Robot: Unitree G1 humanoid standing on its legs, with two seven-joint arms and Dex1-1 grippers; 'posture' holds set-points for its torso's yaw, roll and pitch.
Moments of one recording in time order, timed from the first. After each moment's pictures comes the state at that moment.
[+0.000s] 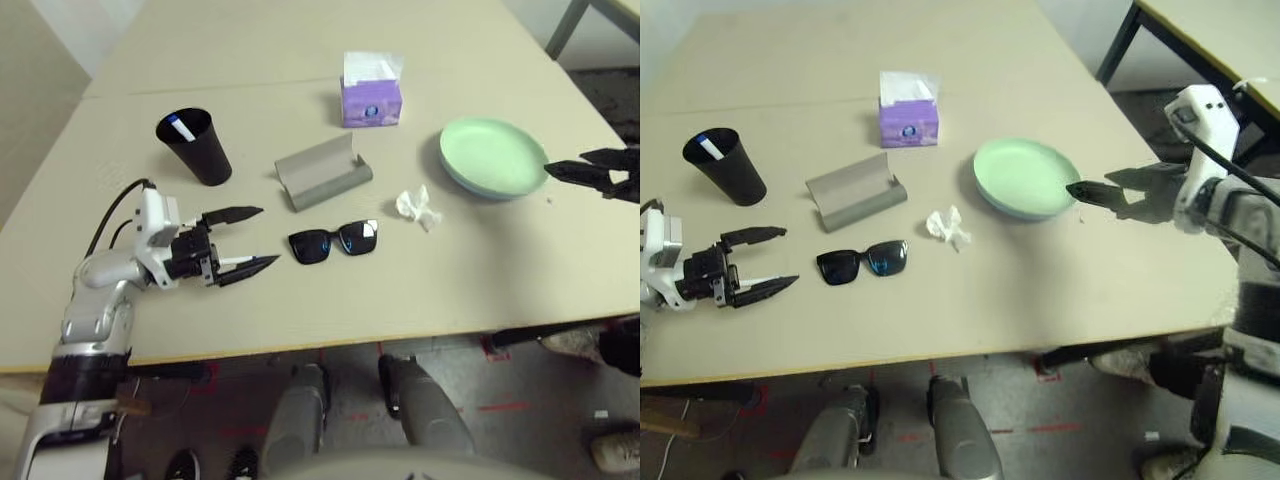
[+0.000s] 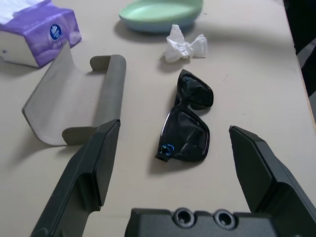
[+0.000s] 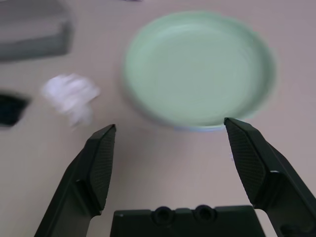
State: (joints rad) left arm -0.22 0.74 0.19 0.16 -0.50 -0.06 -1.31; right arm -0.42 -0.98 -0.42 -0.31 0.44 1.17 0.94
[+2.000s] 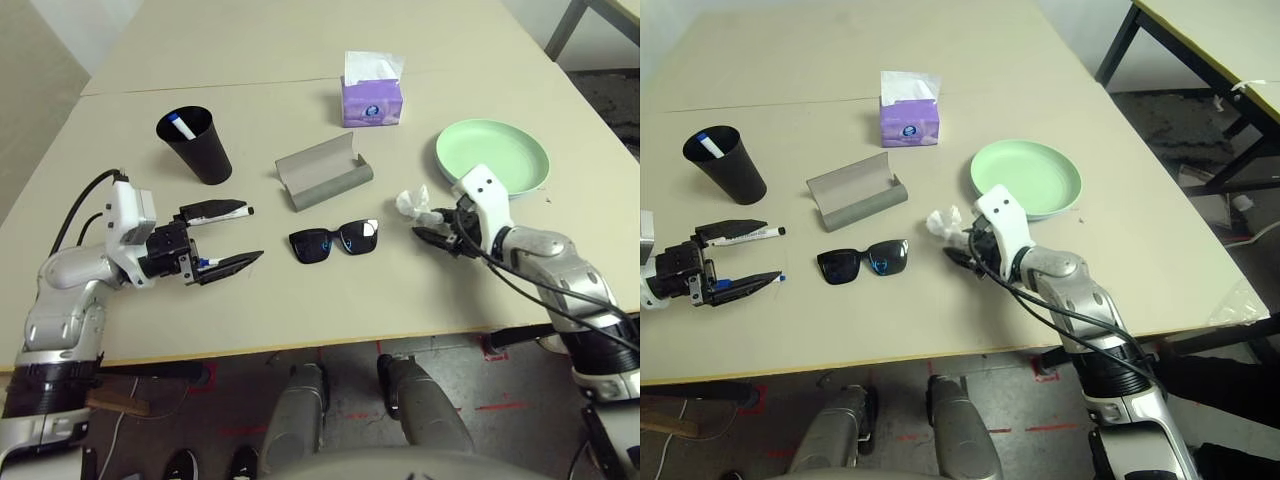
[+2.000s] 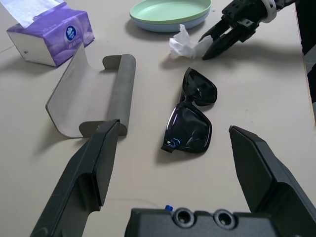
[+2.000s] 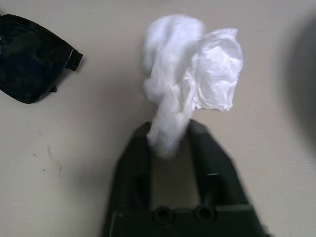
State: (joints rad) left arm -0.15 0.79 0.24 0.03 -0.53 -0.01 -1.25; right arm -0.40 -0.55 0.13 -0.11 0.19 0.62 0.69
